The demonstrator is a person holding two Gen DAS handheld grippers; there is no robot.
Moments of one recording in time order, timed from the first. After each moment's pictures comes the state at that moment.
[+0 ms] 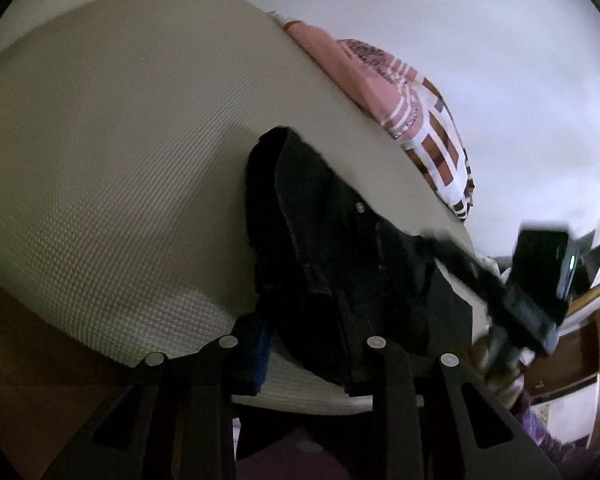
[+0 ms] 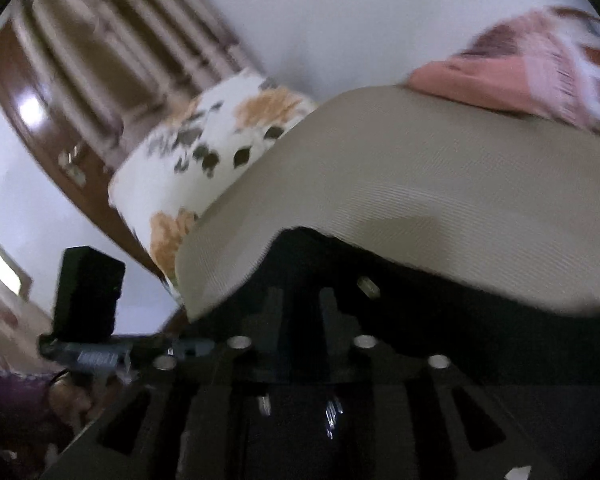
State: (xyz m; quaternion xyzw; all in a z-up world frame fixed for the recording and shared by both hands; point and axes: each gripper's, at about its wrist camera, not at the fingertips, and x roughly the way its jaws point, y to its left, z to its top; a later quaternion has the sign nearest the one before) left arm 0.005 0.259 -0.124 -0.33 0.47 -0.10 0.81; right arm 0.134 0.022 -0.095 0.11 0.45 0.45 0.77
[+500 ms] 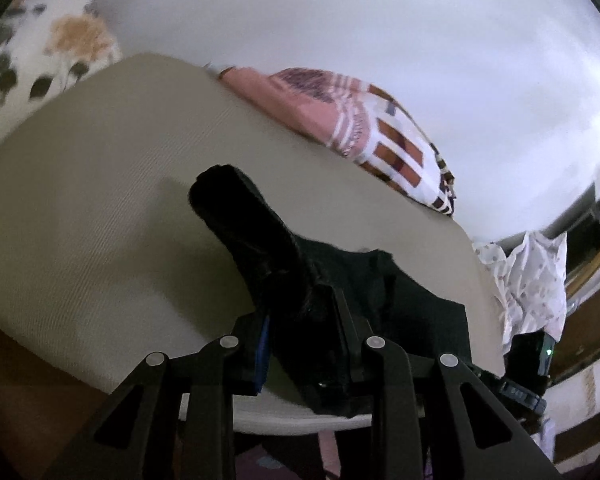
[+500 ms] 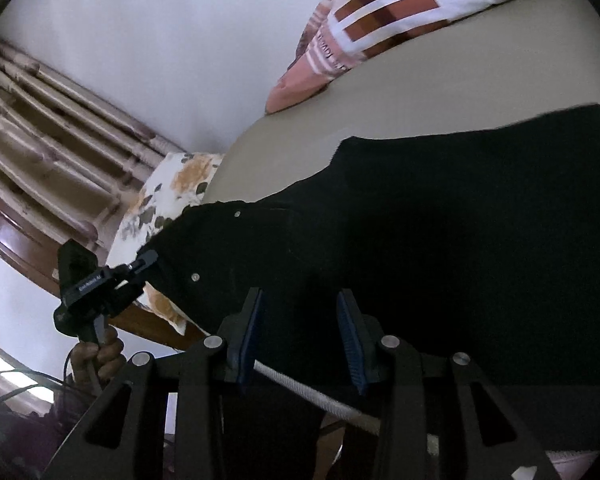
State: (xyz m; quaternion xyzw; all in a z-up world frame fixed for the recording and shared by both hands) left arm 0.014 0.194 -0.050 -0.24 0.41 -0.11 0.87; right arm 0.042 -0.185 -0.125 0.28 0.47 0.31 0.78
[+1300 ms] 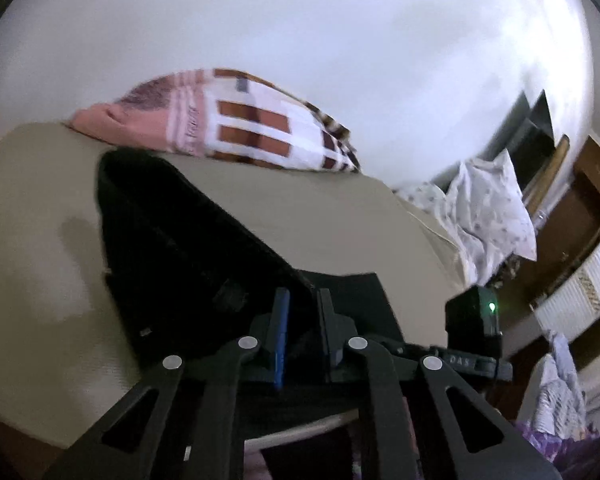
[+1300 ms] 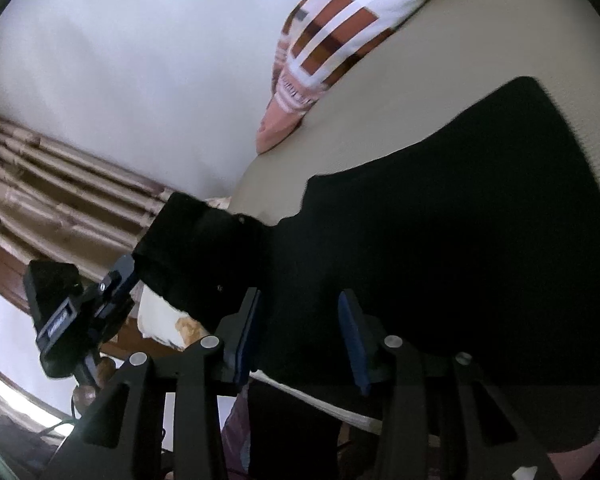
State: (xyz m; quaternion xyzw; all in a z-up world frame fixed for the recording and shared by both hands) left arm 0.028 0.017 -0.001 -0.14 0.40 -0.26 0.87; right arm 0.043 -0.252 -0.144 0.39 0.45 0.29 0.75
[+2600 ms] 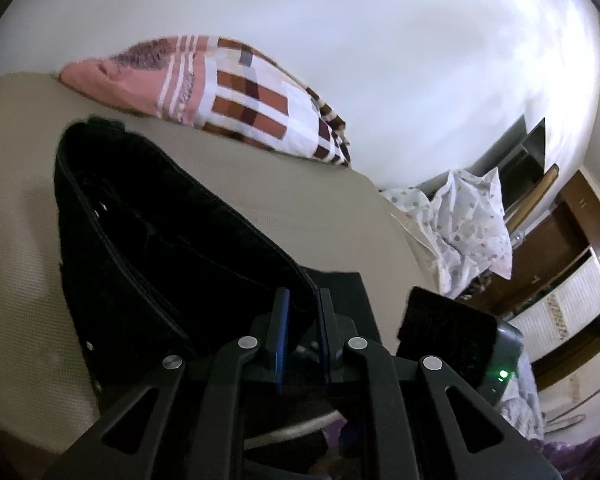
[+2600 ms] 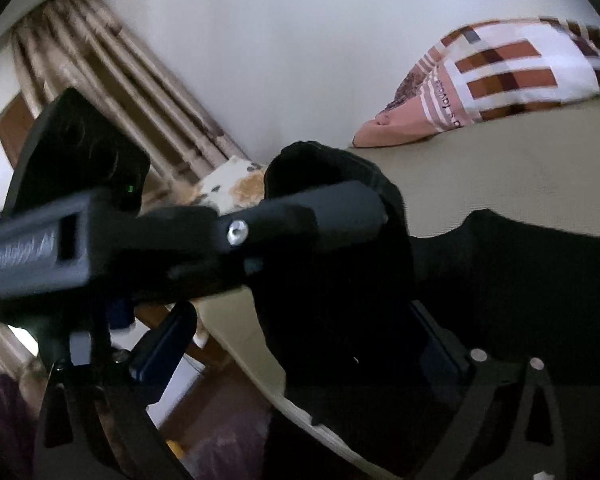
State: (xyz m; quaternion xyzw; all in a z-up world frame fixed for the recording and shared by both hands) left arm 0.050 0.026 -0.023 -0.21 0.42 -0.27 0.84; right arm 0.046 -0.095 -0.089 0.23 0.36 0.40 0.81
